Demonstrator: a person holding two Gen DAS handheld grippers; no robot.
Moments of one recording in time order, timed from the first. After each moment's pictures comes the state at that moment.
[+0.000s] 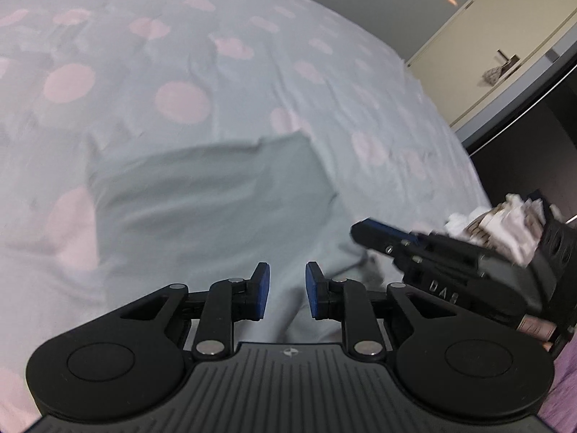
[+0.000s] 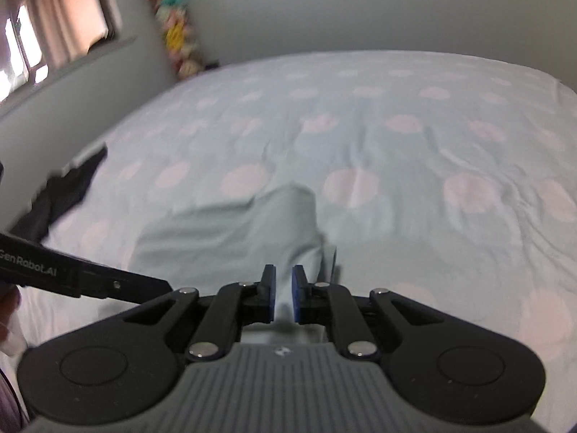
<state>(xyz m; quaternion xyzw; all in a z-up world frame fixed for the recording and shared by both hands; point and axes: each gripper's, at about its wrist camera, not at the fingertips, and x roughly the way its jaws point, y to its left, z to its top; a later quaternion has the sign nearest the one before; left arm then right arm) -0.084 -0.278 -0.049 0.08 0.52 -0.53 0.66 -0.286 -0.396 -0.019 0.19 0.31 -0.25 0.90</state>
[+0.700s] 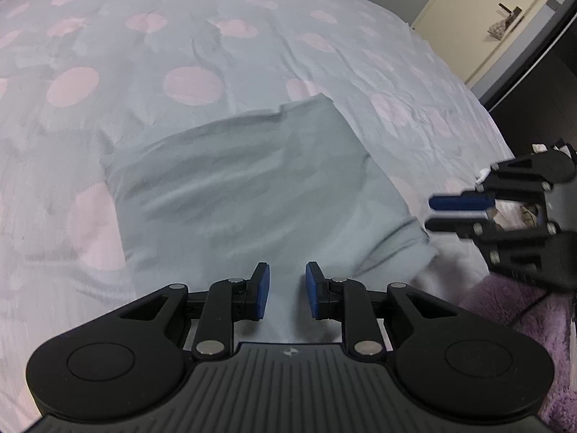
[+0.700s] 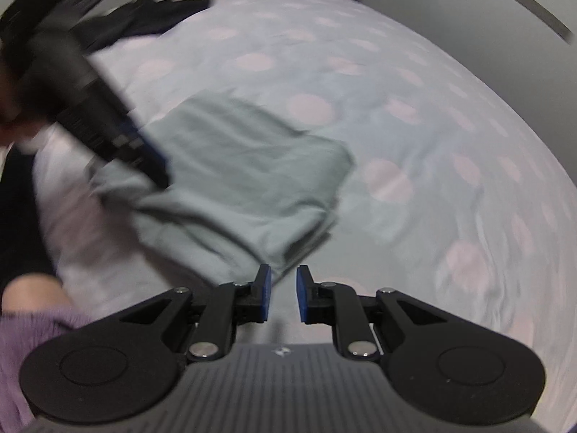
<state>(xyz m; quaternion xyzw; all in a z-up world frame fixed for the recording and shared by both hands) -0.084 -0.284 -0.064 0.15 0.50 -0.54 0.66 -0.292 -0.390 -0.005 -0.07 0.47 -0.07 0.88</state>
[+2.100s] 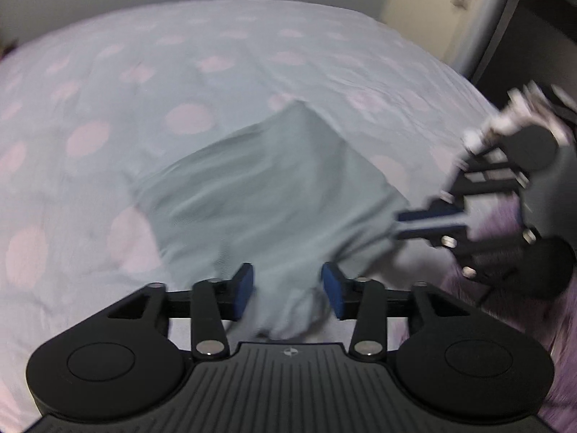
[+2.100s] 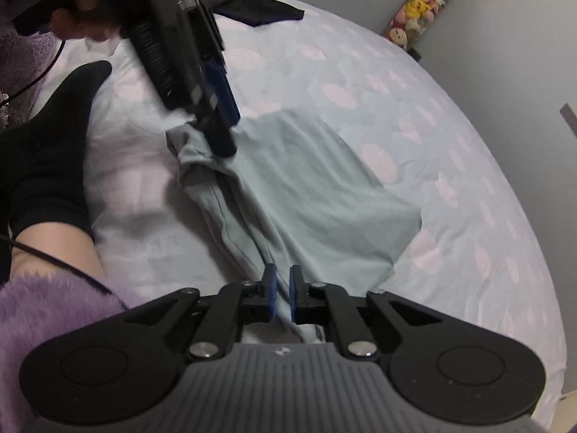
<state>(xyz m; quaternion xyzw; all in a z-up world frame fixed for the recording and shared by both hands) -0.132 -0.245 -0.037 0.26 0.38 -0.57 0.68 -0.294 -0.302 -0.020 -0.23 0.44 -0.01 0.87</state>
